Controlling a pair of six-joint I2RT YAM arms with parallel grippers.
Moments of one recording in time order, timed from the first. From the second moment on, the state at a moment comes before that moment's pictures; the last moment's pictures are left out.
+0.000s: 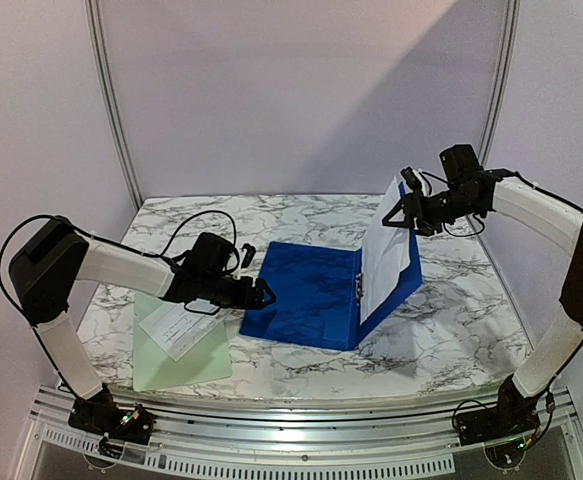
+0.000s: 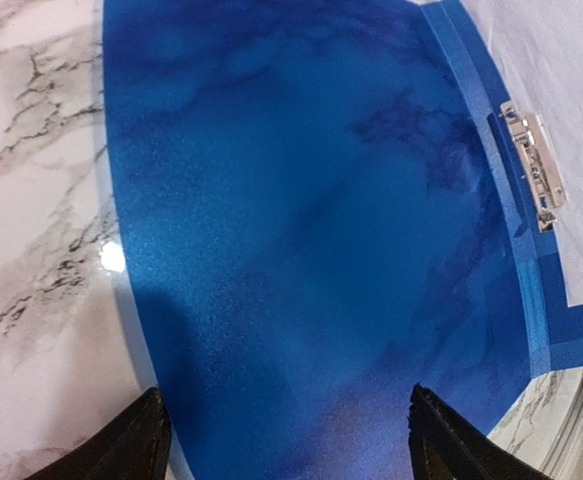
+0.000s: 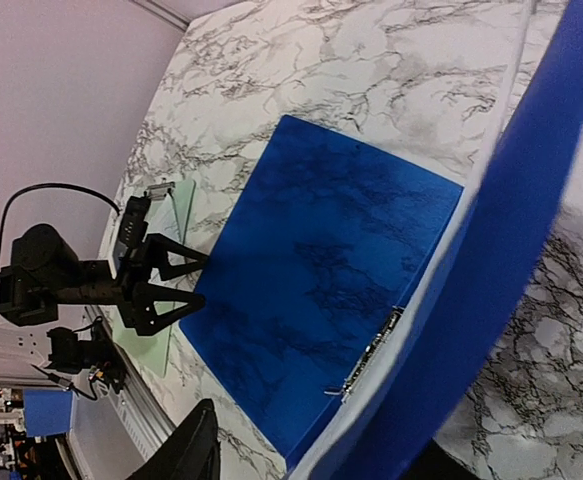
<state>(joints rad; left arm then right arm) -0.67 1.76 0.86 0.10 0.22 -0.49 0.28 1.64 1.41 -0.64 -0.65 0.28</state>
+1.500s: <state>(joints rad) -0.75 1.82 0.93 0.09 0.14 -0.51 0.52 1.79 1.45 -0.22 -0.82 0.49</state>
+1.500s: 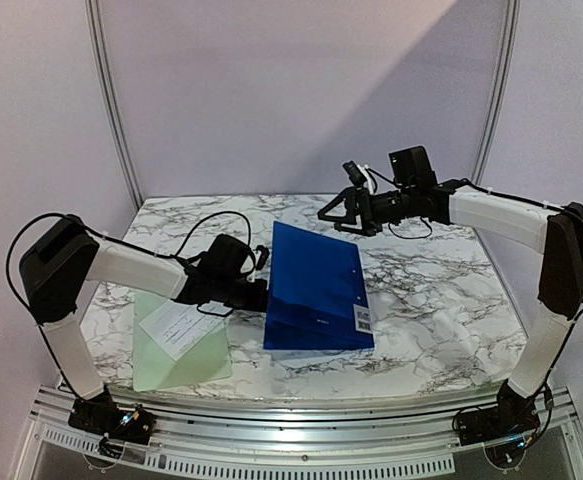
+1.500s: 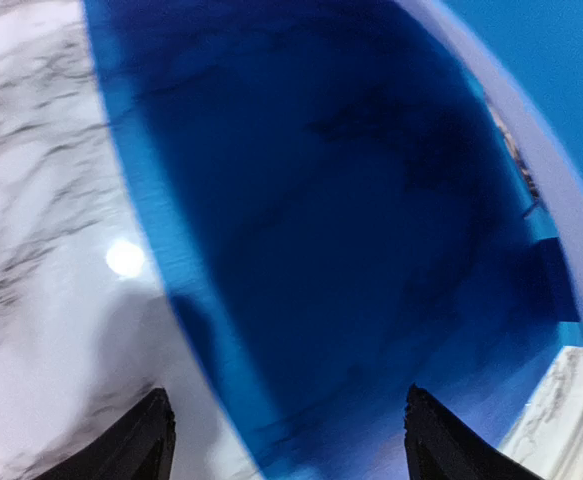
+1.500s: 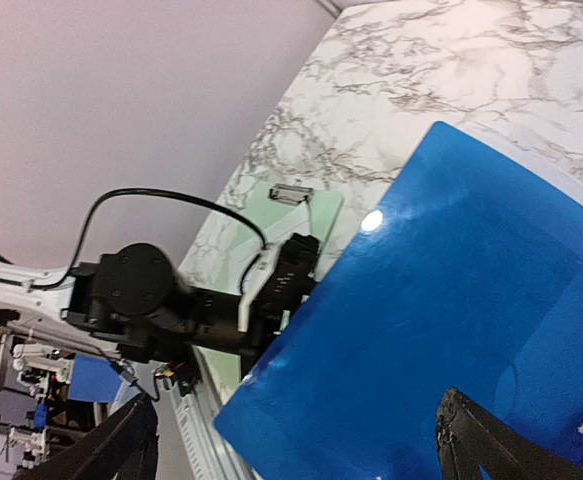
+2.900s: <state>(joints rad) -0.74 1.36 0.76 -0.26 -0.45 -0.51 1.00 2.36 1.82 -0.31 -0.09 0.61</state>
